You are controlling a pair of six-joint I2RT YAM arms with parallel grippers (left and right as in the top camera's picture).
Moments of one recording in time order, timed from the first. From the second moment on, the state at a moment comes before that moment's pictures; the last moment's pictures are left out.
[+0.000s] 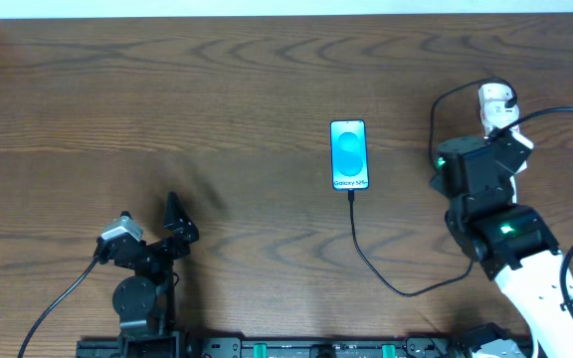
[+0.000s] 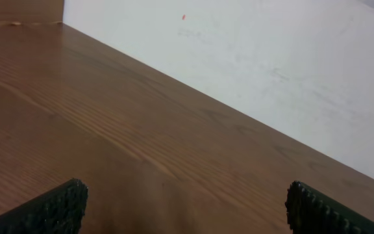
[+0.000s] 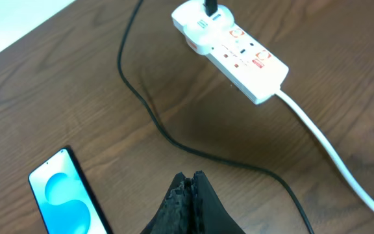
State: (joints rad) left arm 0.08 0.01 0.02 -0.11 -0.09 -0.41; right arm 0.31 1.09 0.89 -0.68 0.52 0.83
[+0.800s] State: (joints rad) left arm 0.08 0.01 0.02 -0.11 -0.09 -0.41; right arm -0.03 1.09 1.18 -1.20 0.30 0.81
